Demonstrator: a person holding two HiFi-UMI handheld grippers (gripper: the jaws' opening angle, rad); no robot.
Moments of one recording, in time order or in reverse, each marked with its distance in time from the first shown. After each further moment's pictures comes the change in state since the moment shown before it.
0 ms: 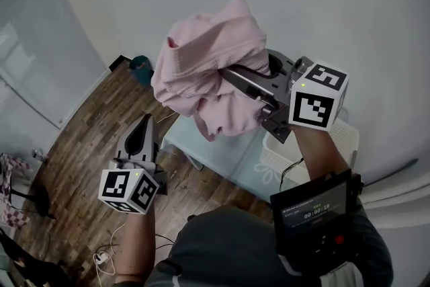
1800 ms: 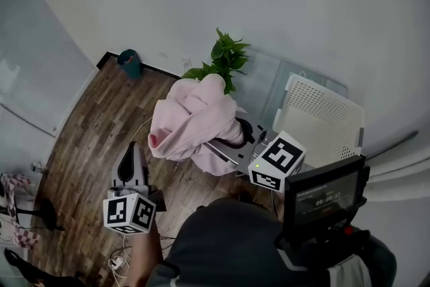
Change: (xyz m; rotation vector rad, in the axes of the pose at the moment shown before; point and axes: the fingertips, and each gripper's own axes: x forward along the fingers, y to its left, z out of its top) left arm 0.013 0.107 -0.078 -0.066 0.100 0.131; right arm 0.071 -0.006 -0.174 0.028 0.064 -0.104
